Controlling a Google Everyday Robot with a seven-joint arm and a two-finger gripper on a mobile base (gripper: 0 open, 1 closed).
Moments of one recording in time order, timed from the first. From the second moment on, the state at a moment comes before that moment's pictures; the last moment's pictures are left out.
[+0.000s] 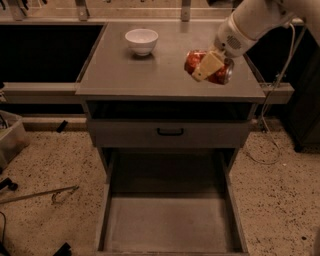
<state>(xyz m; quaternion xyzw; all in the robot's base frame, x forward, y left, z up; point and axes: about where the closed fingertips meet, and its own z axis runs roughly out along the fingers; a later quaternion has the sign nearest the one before) 0.664 -0.125 0.928 -0.52 0.80 0.10 0.28</state>
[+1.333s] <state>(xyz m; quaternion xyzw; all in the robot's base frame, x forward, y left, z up) 0.522 -0.127 0.944 -0.56 0.76 0.14 0.29</state>
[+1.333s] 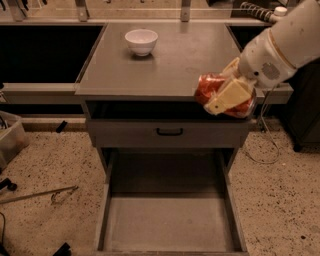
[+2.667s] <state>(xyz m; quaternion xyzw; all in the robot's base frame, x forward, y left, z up) 0.515 -0.069 0.655 -0.53 0.75 0.26 0.29</state>
